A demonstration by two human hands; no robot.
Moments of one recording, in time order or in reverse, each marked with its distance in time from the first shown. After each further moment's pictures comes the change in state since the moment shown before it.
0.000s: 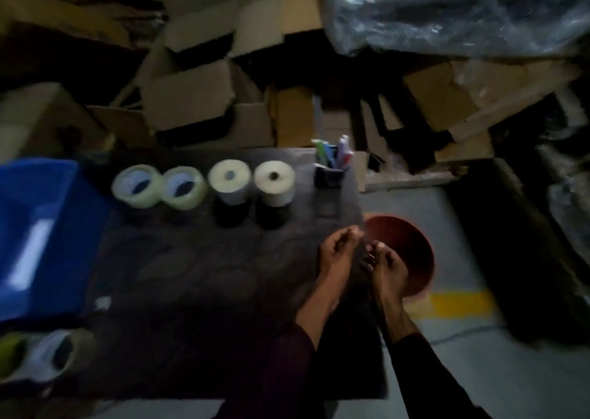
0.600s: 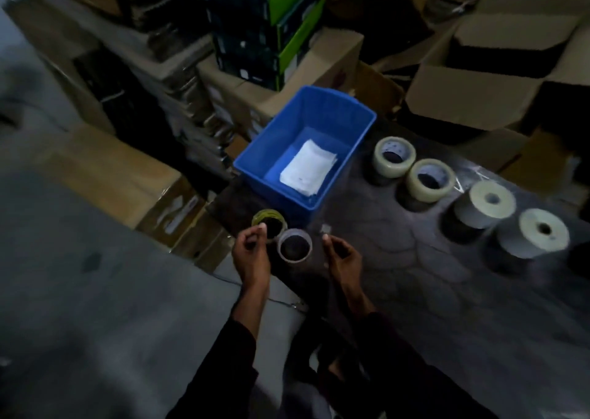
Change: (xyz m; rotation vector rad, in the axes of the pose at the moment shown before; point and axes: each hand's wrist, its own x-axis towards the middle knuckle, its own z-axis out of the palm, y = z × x) left_hand -0.174 0.039 -0.530 -0.200 1.254 0.225; right_hand -0.322 0.184 0.308 -0.467 -0.891 -0.037
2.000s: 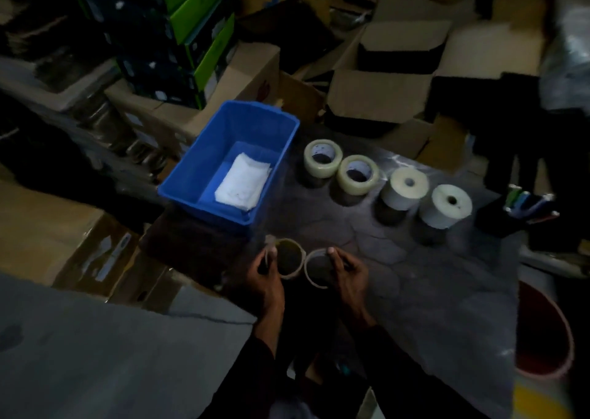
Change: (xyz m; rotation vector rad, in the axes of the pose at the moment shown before) left_hand -0.079 -0.051 0.090 0.077 -0.210 0.061; right_hand 0.006 0.010 -0.111 -0.018 0.313 -0.001
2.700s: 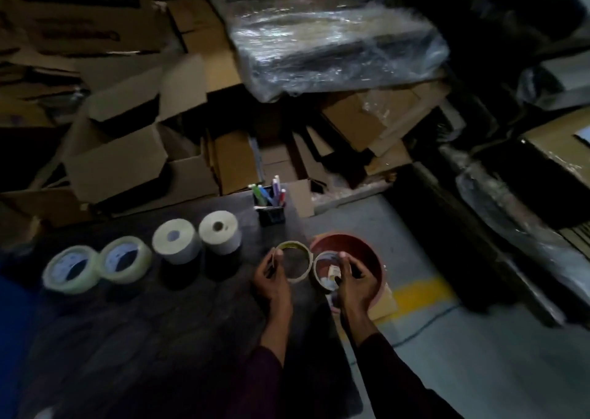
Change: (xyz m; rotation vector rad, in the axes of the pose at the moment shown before) left_hand -0.307 -0.004 0.314 0.039 -0.632 0.117; right_hand 0.037 -0.026 -0.390 0.355 0.936 0.024
